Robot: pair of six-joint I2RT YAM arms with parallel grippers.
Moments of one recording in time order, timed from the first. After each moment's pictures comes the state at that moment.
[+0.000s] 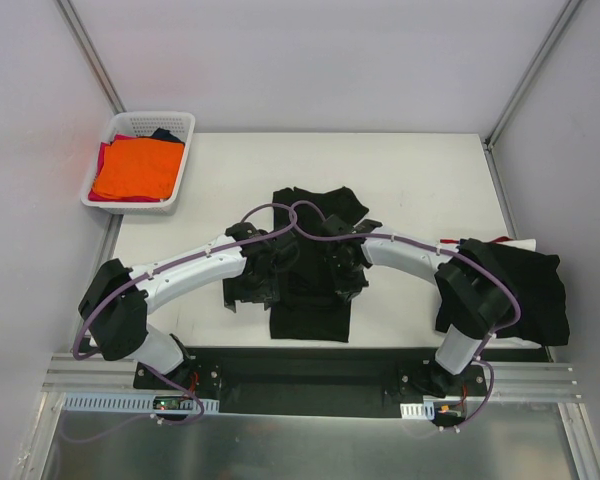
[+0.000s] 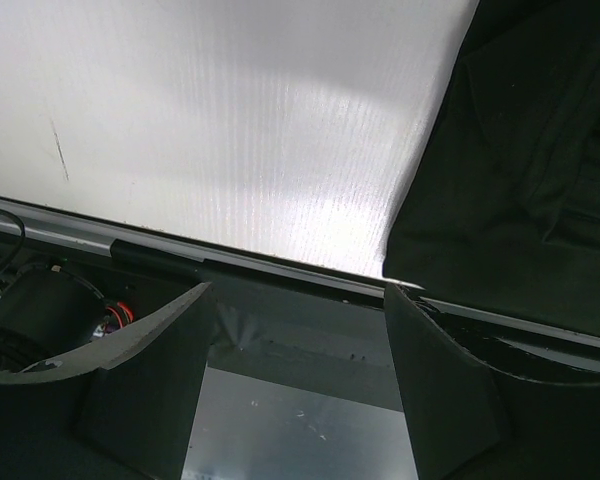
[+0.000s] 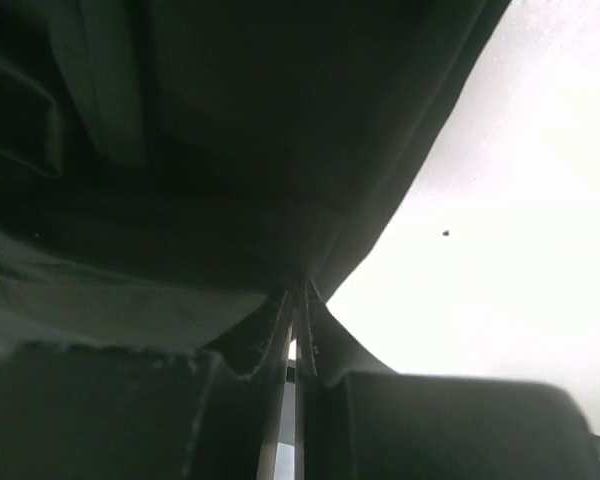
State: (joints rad) left arm -0.88 1.49 1.11 -1.25 -0.19 -1.04; right arm 0.80 1.73 1.12 -0.85 -0.04 0.56
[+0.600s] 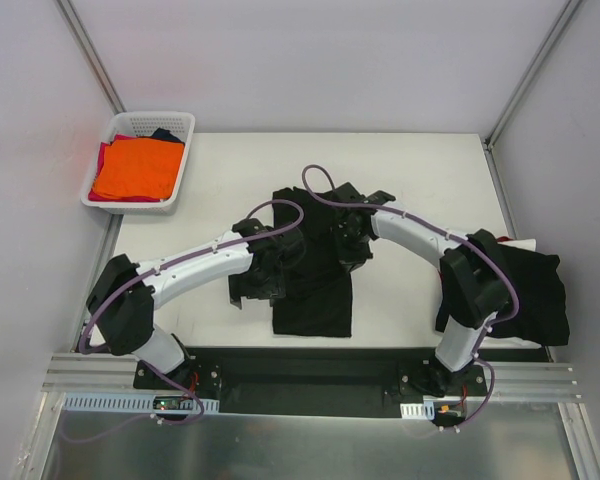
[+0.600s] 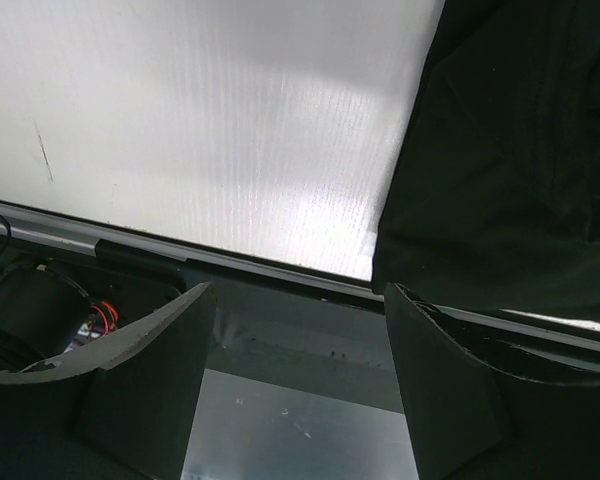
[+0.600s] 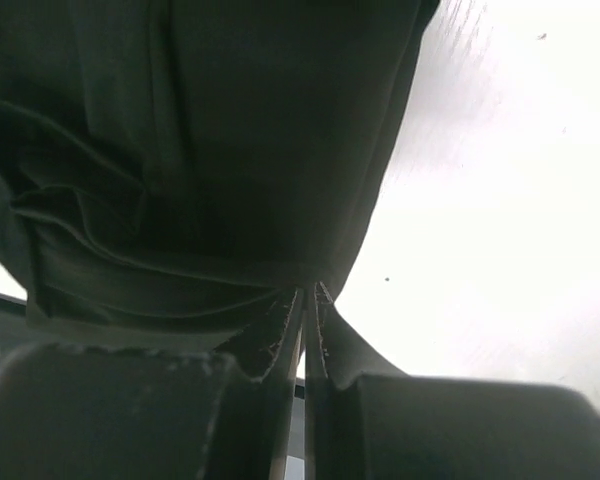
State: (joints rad) left arm -0.90 1.54 1.18 -1.26 -0.19 -1.05; right arm 0.66 1.76 1.31 -0.92 -0.05 0.47
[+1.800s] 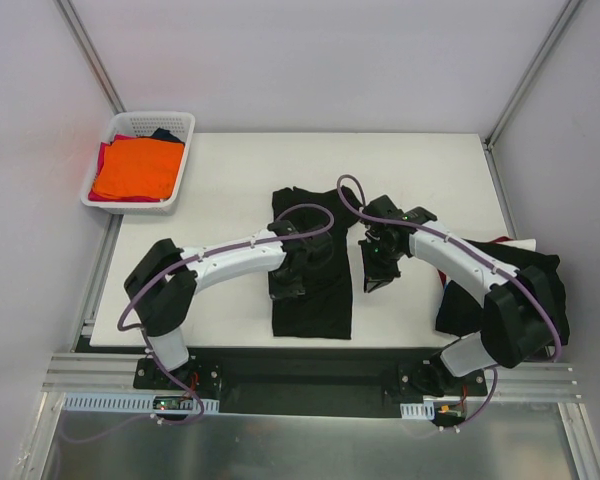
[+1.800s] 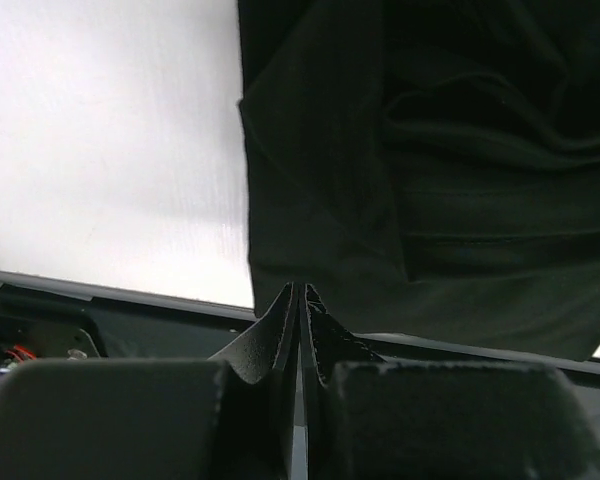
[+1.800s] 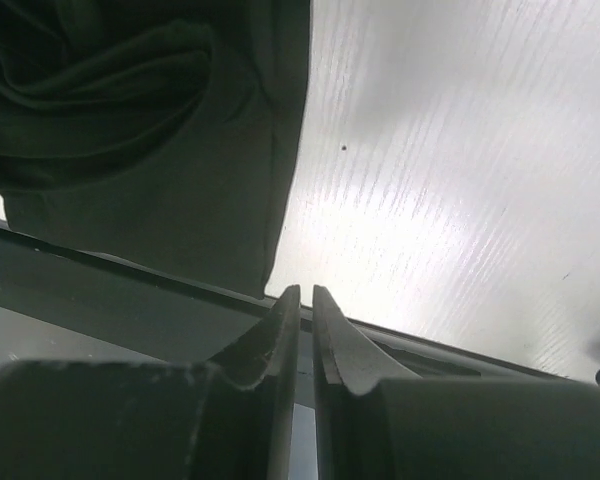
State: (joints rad) left arm -0.96 1.75 1.29 -1.14 -0.16 -1.06; right arm 0.56 1.48 1.07 -0.97 -0.17 0.44
